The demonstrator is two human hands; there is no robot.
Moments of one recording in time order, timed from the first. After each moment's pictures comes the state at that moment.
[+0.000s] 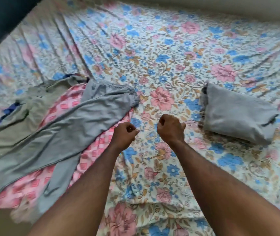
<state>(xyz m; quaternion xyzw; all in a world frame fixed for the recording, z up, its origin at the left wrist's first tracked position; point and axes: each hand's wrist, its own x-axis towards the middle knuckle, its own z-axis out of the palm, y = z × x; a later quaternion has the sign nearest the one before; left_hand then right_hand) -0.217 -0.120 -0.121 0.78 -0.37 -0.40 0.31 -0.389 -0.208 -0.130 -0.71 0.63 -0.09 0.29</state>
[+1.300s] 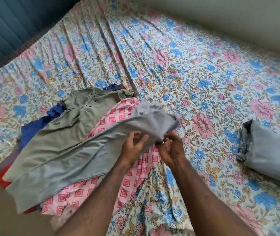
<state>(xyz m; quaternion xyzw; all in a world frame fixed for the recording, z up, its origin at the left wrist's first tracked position) -0.044 -0.072 -0.049 0.72 -0.22 -0.49 0.44 -0.173 -0.163 -0.066 -0.06 0.42 -0.34 0.84</state>
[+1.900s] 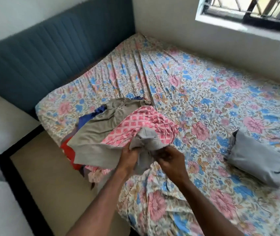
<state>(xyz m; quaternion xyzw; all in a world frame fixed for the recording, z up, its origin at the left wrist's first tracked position) -0.165 0.095 0.184 0.70 -0.10 -0.41 0.58 -0.307 0.007 0.127 -0.73 0.38 -0.23 0.52</state>
